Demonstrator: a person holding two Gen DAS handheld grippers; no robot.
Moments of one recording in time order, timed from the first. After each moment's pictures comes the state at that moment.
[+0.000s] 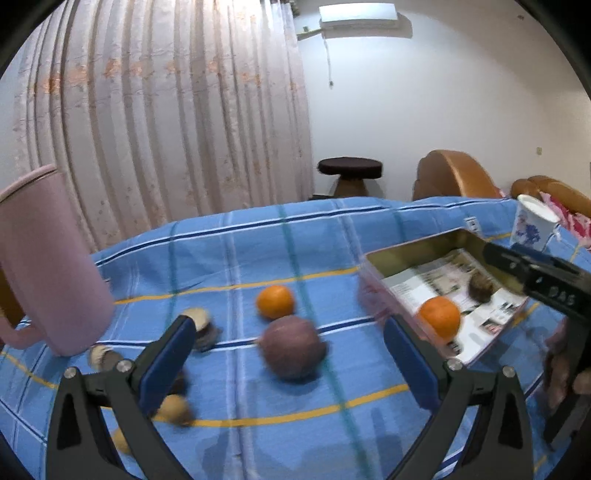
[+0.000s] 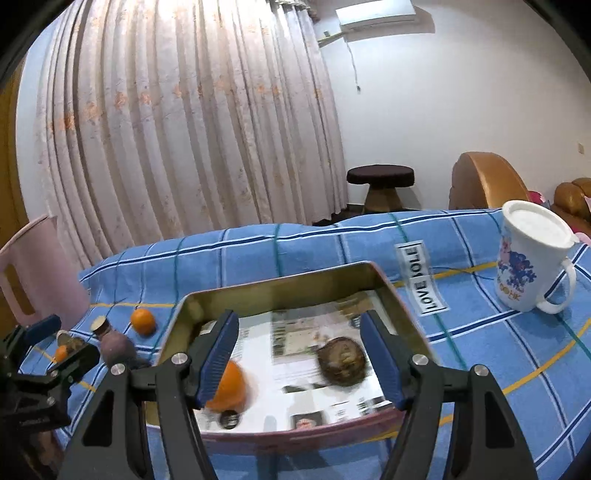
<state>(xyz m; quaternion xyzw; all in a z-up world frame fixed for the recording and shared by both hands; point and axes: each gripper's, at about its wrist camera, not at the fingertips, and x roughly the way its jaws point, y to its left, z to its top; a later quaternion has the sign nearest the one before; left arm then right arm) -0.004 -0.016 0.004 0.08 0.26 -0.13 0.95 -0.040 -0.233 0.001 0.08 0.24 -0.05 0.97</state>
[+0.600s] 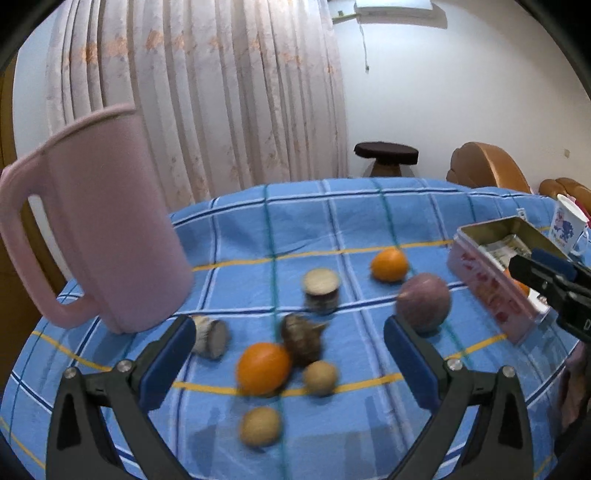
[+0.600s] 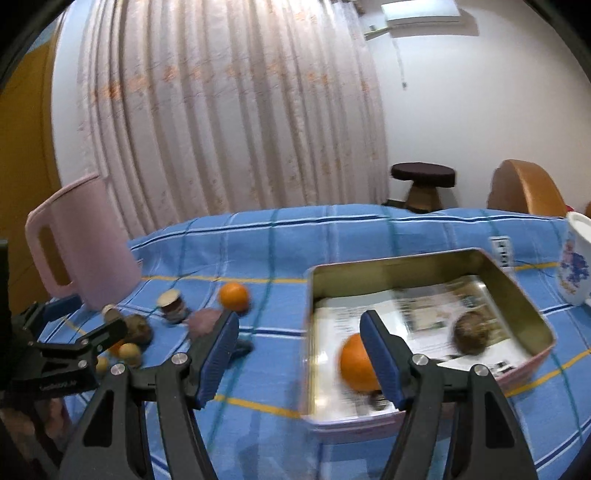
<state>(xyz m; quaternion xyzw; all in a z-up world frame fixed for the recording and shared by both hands) 0.010 0.087 -0.004 0.07 0.31 -0.08 0.95 -0.032 -0.122 -0.006 0.05 0.26 0.03 0.96</state>
